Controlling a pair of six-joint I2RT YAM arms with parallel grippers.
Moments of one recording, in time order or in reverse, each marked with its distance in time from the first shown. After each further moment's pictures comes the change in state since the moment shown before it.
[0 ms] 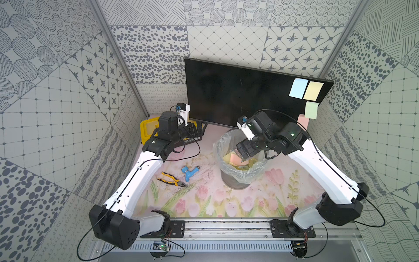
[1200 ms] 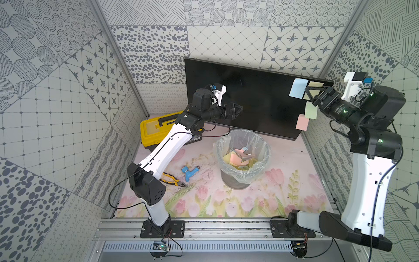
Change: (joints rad) left arm -0.243 0.484 0.583 -0.018 0.158 -0.132; right arm -1.062 -0.203 0.045 0.552 -0.897 0.514
